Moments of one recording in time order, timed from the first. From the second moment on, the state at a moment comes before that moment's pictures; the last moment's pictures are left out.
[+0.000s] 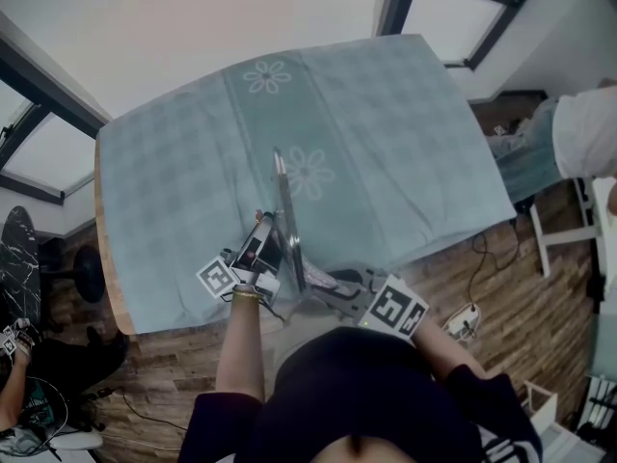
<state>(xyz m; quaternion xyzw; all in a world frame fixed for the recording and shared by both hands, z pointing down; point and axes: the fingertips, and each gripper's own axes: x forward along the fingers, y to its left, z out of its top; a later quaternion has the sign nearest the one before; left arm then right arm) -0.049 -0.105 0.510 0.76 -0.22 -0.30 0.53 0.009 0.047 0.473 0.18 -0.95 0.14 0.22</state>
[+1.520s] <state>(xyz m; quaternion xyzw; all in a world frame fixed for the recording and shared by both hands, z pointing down) -0.055 -0.107 0.512 0.75 -0.19 -0.32 0.55 0.046 -0.064 0.510 0.27 -0.91 0.16 0.26</state>
